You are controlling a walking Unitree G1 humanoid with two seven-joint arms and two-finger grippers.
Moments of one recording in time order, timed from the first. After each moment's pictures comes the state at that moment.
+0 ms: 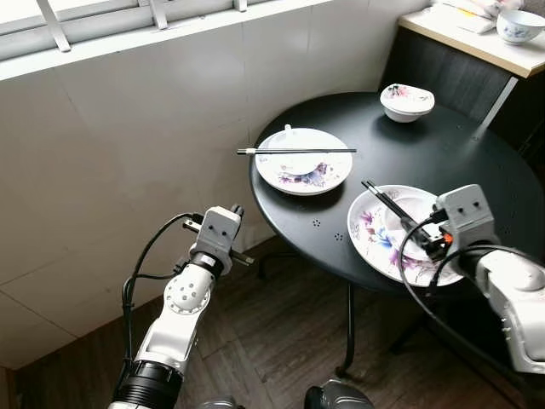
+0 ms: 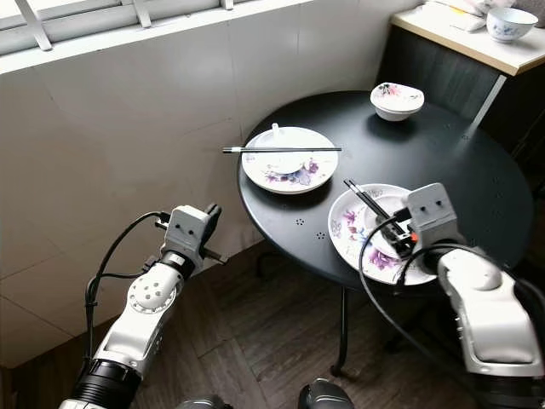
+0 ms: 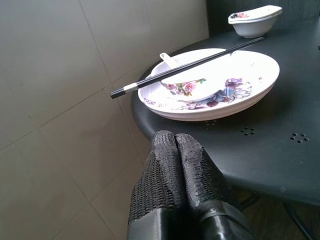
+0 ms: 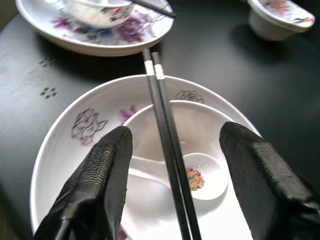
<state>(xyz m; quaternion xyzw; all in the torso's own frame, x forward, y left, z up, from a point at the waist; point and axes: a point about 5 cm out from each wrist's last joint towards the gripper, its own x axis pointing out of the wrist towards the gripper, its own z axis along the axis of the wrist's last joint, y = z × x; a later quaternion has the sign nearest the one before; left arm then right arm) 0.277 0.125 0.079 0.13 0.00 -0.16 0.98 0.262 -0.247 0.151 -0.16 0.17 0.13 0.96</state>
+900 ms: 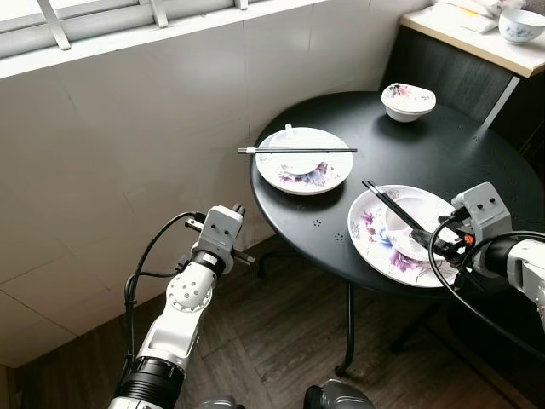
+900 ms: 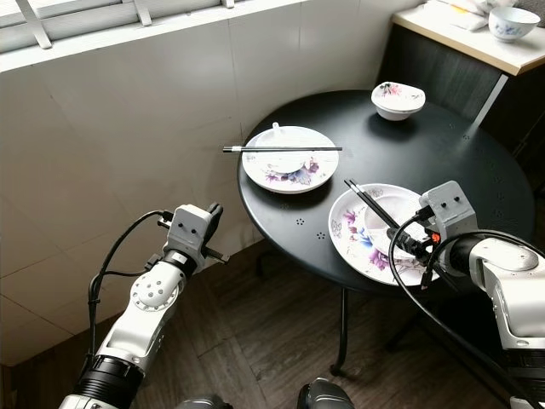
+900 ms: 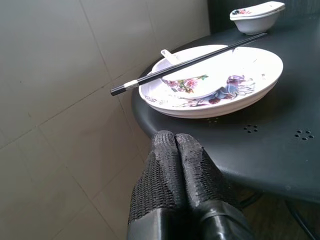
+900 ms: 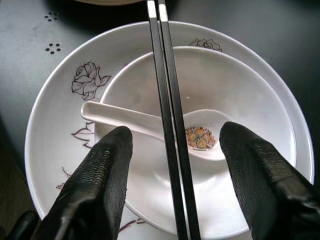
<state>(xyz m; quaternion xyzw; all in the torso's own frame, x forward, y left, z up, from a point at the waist) 0.279 0.125 0.077 0.13 0.00 -0.16 0.98 0.267 -0.277 0.139 -0.12 0.27 0.17 0.94</state>
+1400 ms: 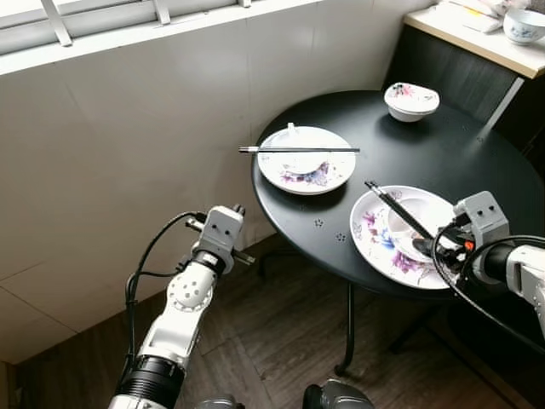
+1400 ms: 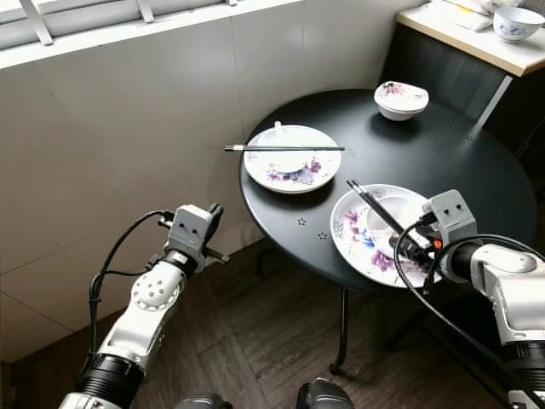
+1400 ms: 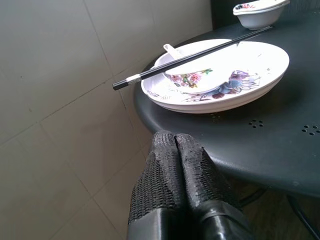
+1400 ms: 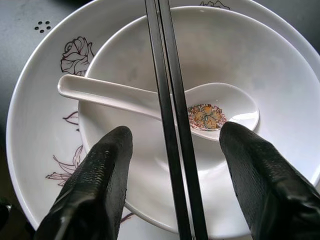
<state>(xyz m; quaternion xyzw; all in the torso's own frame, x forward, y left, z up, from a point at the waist) 0.280 0.125 0.076 0.13 0.01 -0.16 0.98 0.269 -0.286 0.122 -0.08 0.30 0.17 0.94</state>
